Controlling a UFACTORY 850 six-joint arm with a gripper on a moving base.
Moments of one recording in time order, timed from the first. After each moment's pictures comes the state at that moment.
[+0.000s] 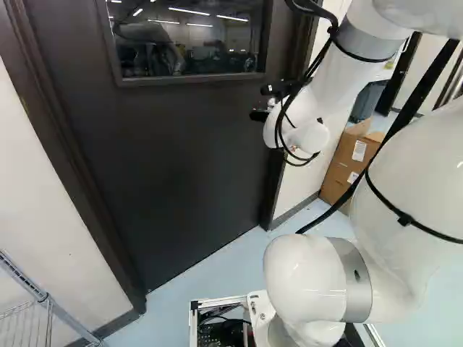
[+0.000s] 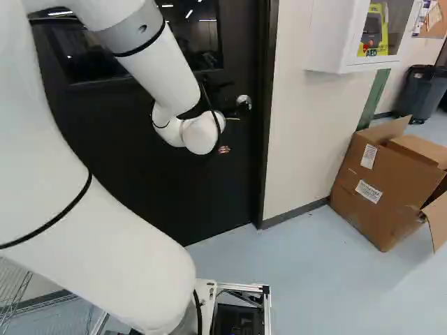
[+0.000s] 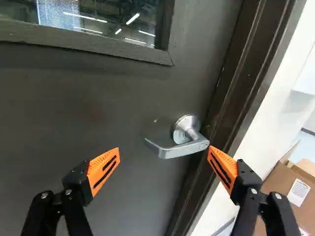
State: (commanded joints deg) arm -13.3 7.2 -29.0 -15.6 51.8 0.0
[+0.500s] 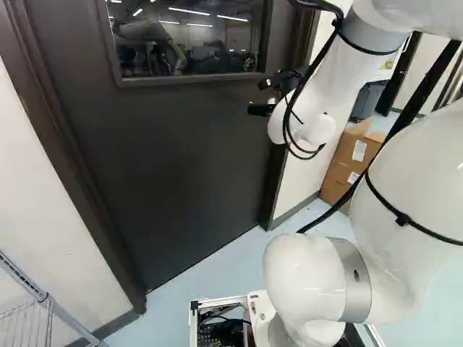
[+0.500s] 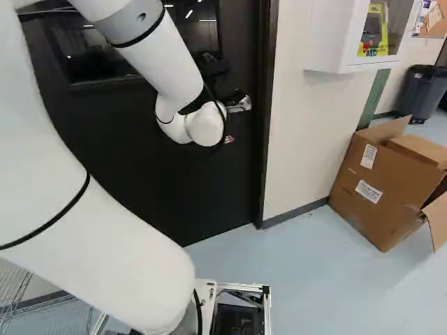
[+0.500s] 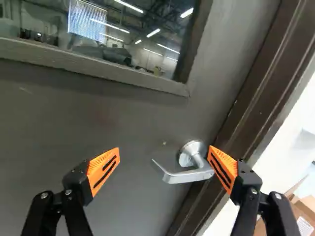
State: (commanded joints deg) arm -14.5 7.6 -31.8 -25.6 53.3 0.0
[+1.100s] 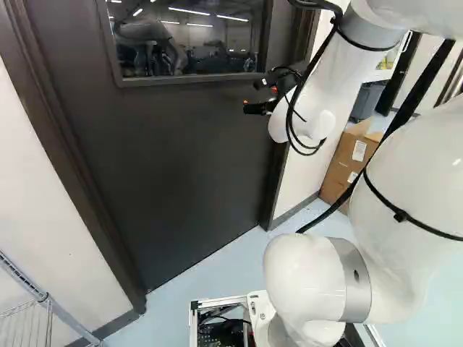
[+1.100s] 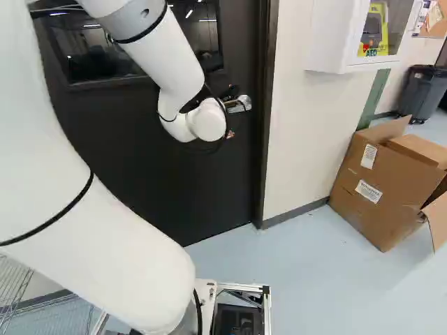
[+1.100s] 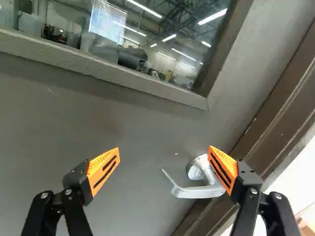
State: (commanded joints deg) arm -14.3 6.0 -34.0 -30.9 53.4 0.0
